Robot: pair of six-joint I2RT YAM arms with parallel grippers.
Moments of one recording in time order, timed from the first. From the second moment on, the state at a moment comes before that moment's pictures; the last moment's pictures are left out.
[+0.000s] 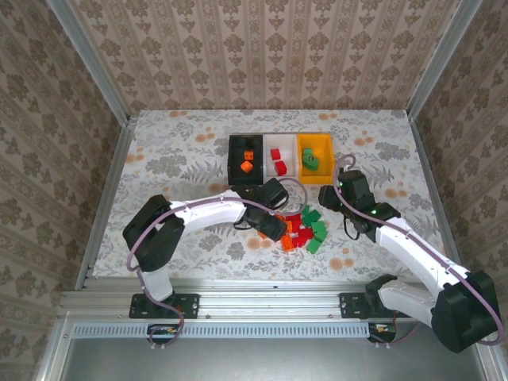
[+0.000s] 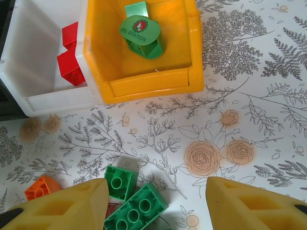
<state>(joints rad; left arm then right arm) -0.98 1.80 1.20 -0.65 0.01 -0.28 0.36 1.07 0.68 -0.36 0.16 0.50</state>
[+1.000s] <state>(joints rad) -0.93 1.84 1.15 -0.56 -0.04 -0.45 0.37 1.07 0.63 -0.42 0.14 0.52</state>
